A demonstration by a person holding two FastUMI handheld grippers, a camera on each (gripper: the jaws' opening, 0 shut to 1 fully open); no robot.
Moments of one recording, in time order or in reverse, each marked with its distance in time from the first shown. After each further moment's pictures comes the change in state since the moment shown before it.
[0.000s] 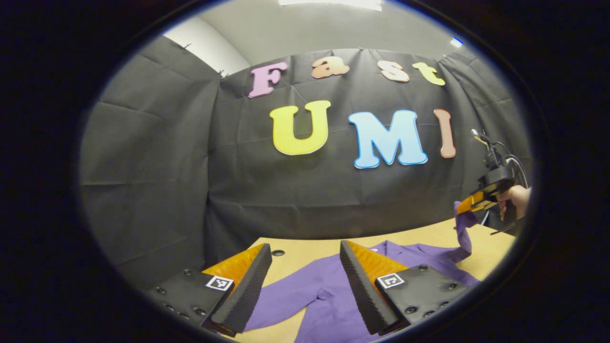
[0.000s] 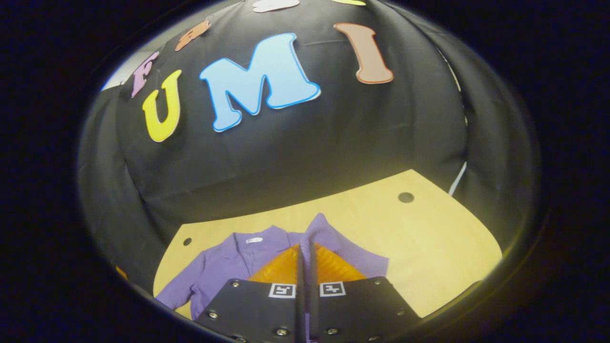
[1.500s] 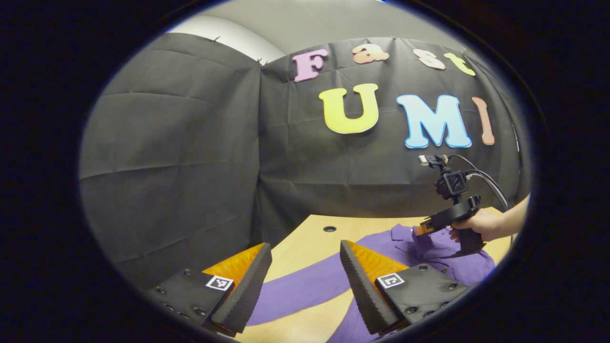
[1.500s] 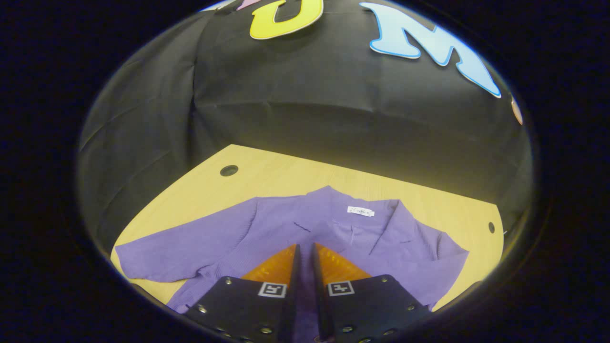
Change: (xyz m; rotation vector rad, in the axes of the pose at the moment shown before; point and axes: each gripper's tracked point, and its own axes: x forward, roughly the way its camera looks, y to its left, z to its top) left arm -0.055 0.100 -0.048 -0.018 0.106 0.260; right arm 0.116 0.204 -0.147 -0.474 0.235 0.216
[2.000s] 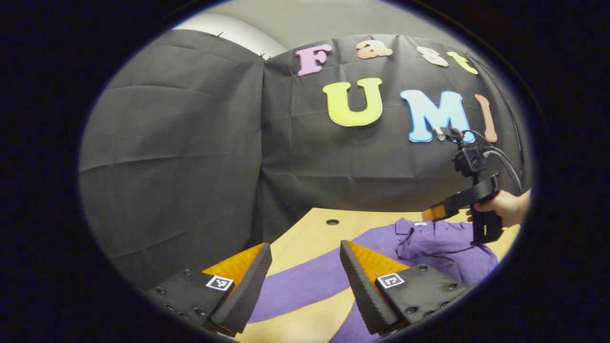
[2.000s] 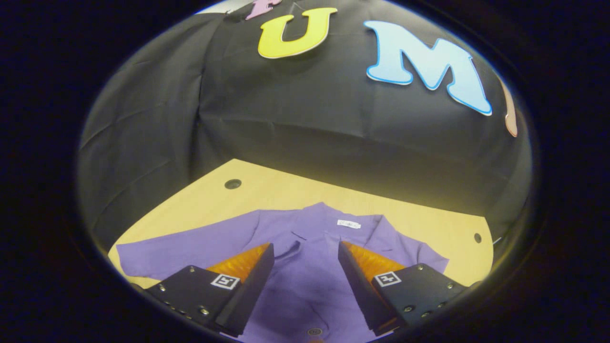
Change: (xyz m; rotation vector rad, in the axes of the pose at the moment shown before) left arm 0.009 0.011 -0.028 -0.020 0.039 0.027; right arm -0.060 -0.003 0.021 -0.031 -0.110 -0.037
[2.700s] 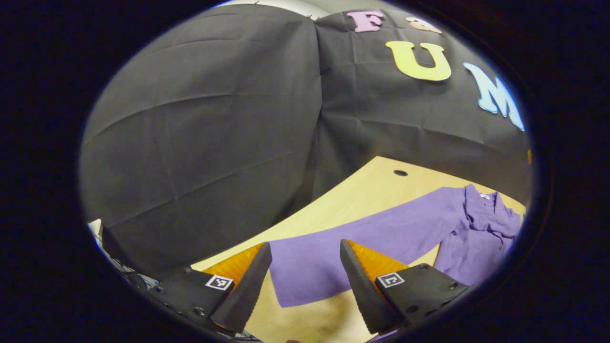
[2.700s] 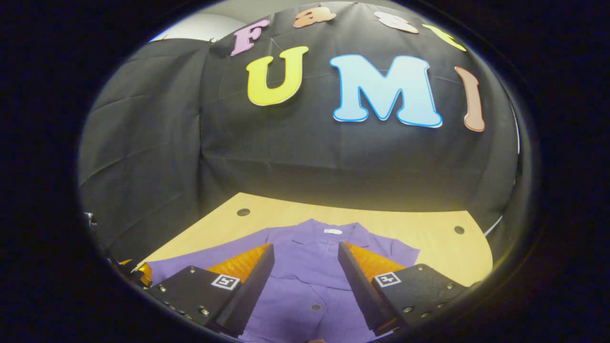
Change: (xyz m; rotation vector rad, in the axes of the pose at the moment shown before) left arm 0.030 0.119 -0.143 -0.121 0.321 0.333; right arm -0.131 -0.019 0.010 0.124 -0.164 -0.038
